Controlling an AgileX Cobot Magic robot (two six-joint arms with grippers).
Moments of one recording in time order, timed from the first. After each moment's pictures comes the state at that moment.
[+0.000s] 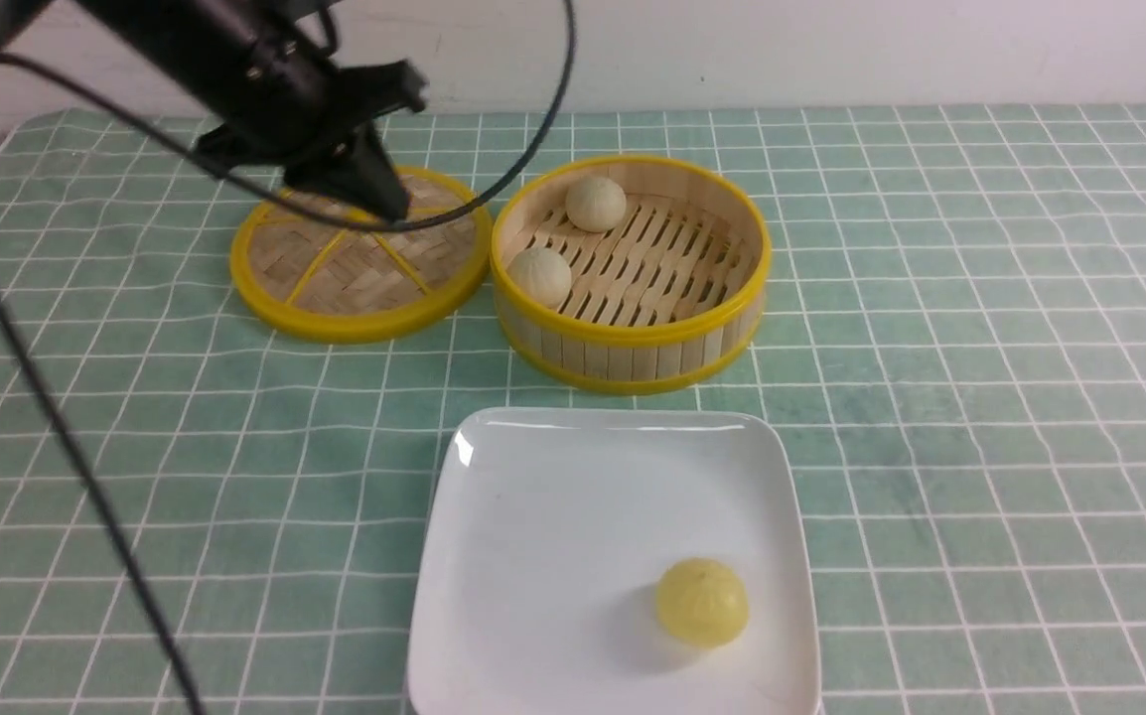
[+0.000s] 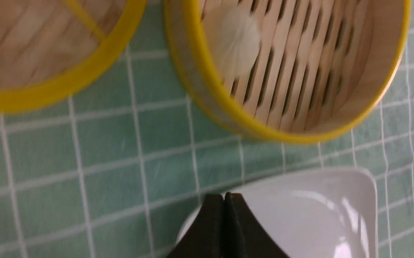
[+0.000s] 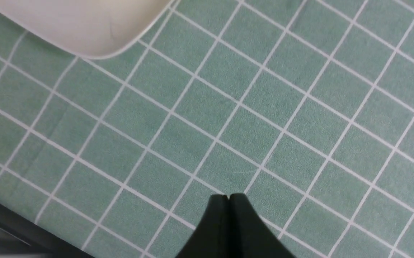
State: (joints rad) right arm 0.66 0.91 -0.85 -0.05 1.17 0.13; left arm -0.18 2.07 -2.09 -0.40 1.23 -0.01
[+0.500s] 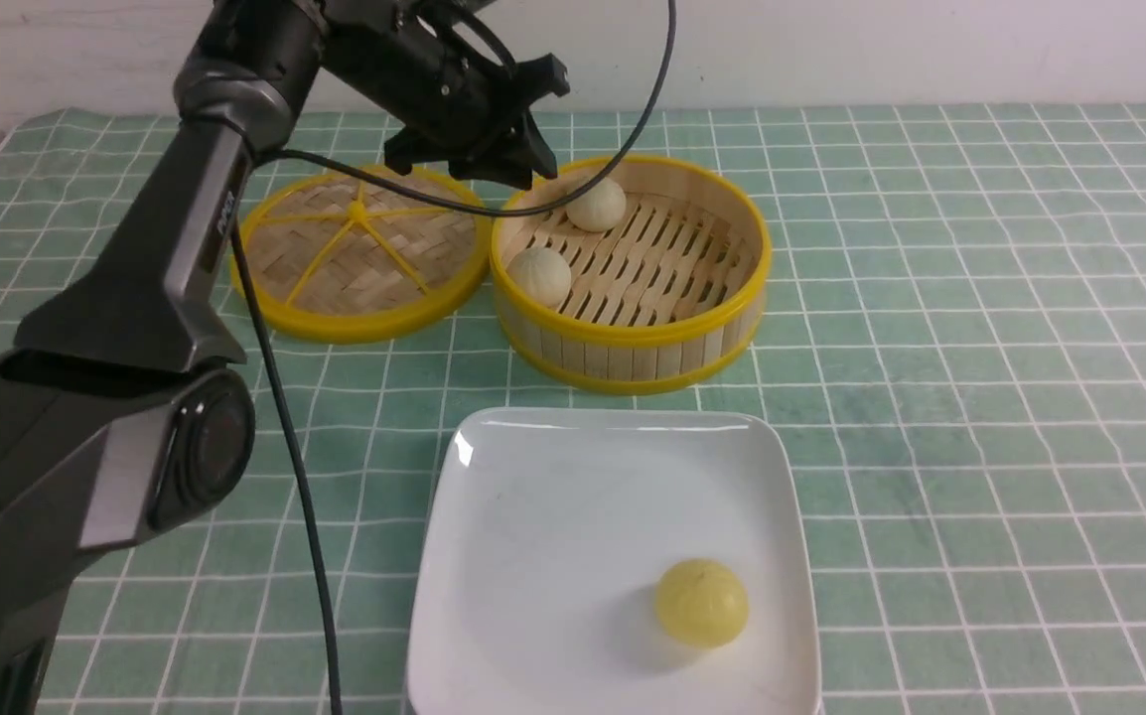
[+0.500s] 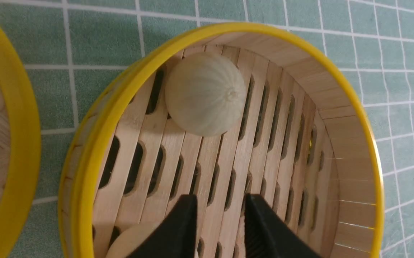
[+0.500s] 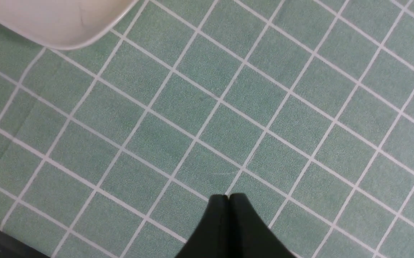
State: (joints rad) right arm 0.66 0.91 -0.82 -0.10 1.13 0.13; left arm -0.24 2.65 -2.86 -0.49 1.24 -0.20
